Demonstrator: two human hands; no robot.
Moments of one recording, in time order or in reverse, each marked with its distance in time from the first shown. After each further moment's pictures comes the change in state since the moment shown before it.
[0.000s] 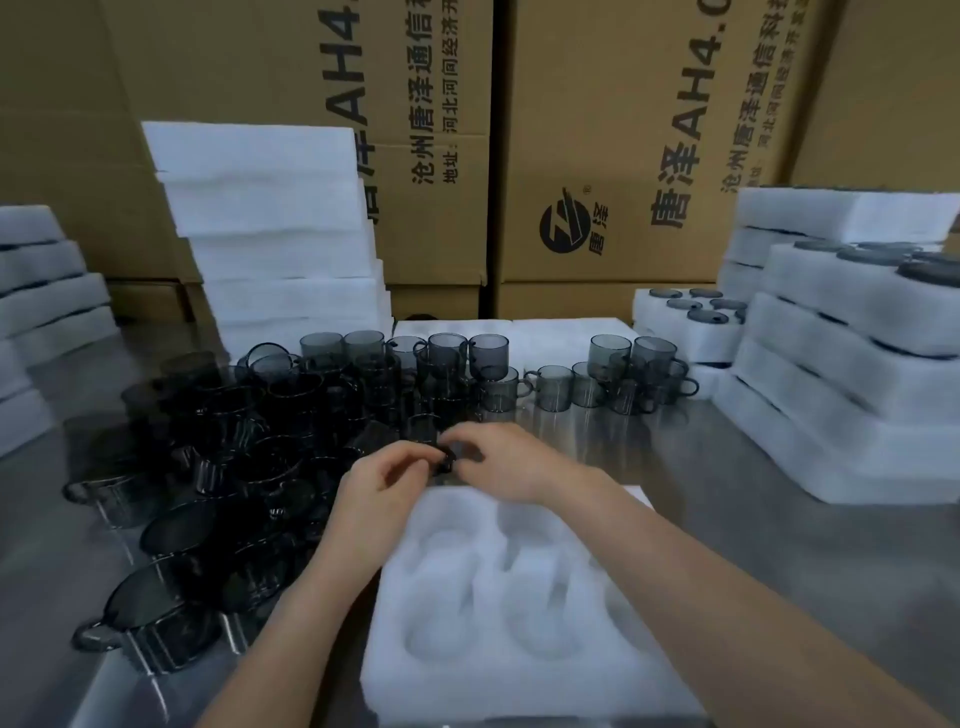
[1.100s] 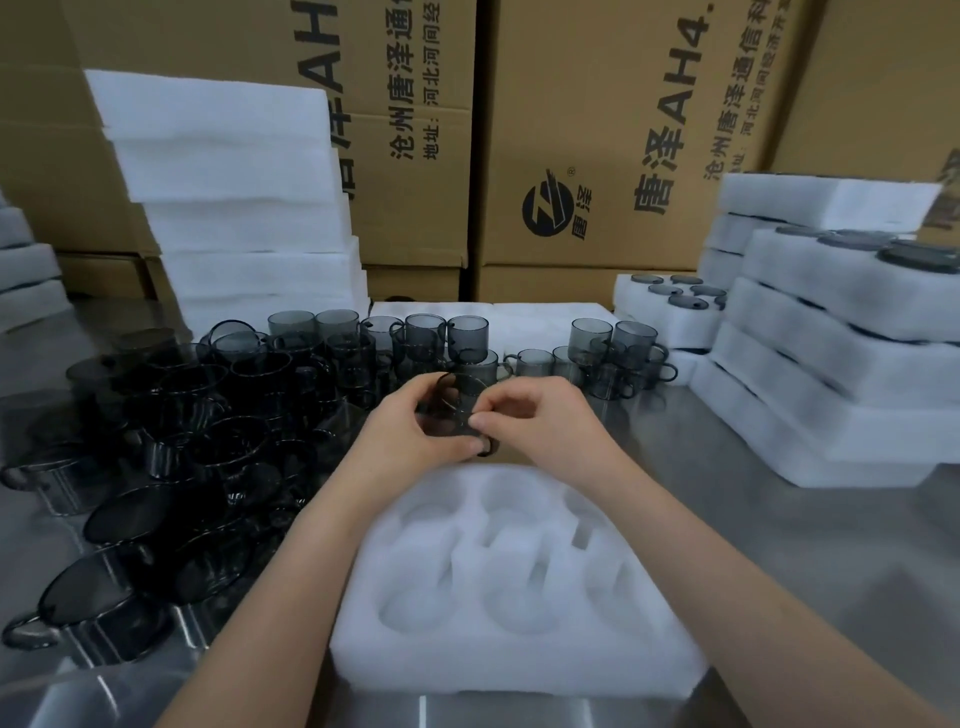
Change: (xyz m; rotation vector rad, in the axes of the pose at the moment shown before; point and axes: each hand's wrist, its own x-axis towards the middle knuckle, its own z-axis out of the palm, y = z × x) left_hand 0.027 0.031 0.025 -0.017 -0.195 0.018; right_hand -0.045 0.013 -0.027 0.448 0.373 -0.036
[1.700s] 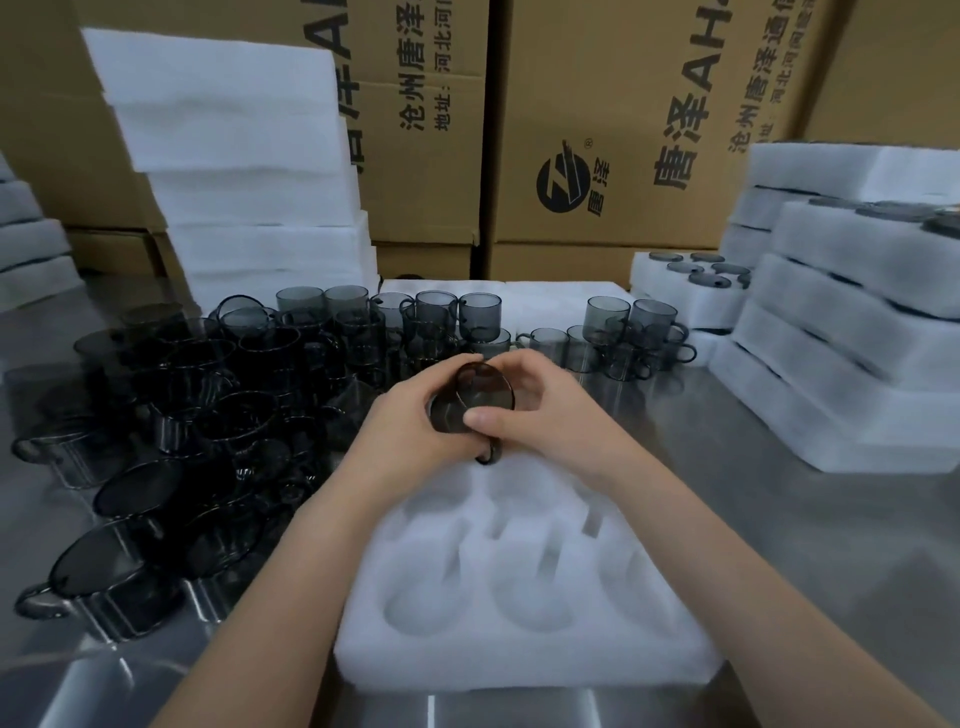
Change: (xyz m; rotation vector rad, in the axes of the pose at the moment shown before) left_hand -0.015 0.000 -0.002 0.112 0.001 0.104; right_hand -0.004 0.006 0.011 0.311 -0.083 0.098
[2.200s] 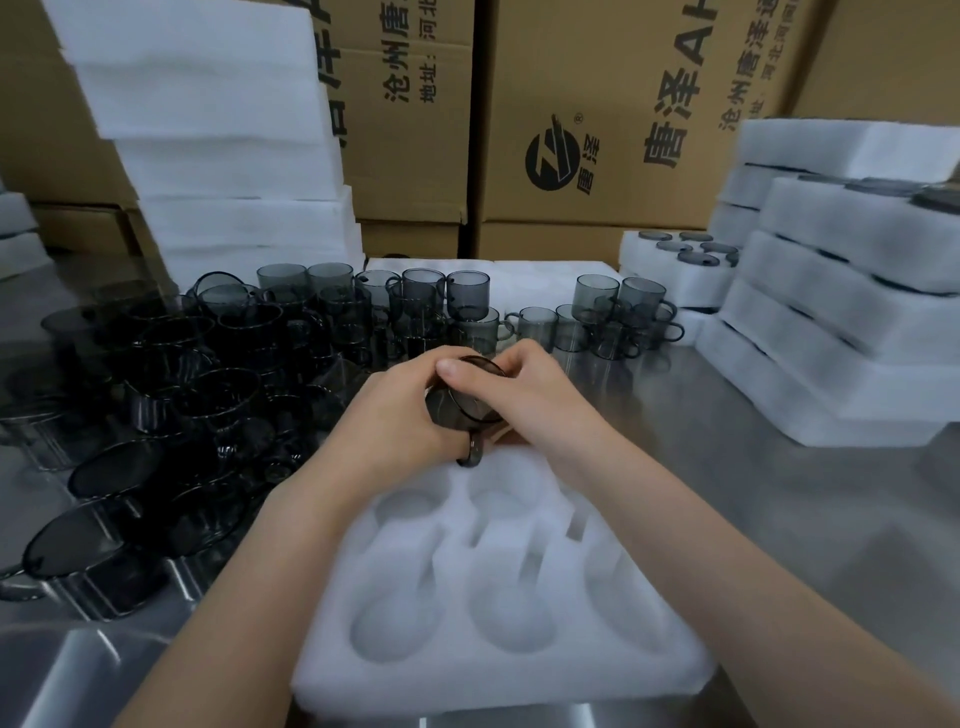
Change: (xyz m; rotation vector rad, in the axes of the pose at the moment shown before) left_hand -0.009 0.010 -0.004 0.219 -0.069 0.020; right_hand -0.009 -0.017 0.021 0.050 0.180 0.235
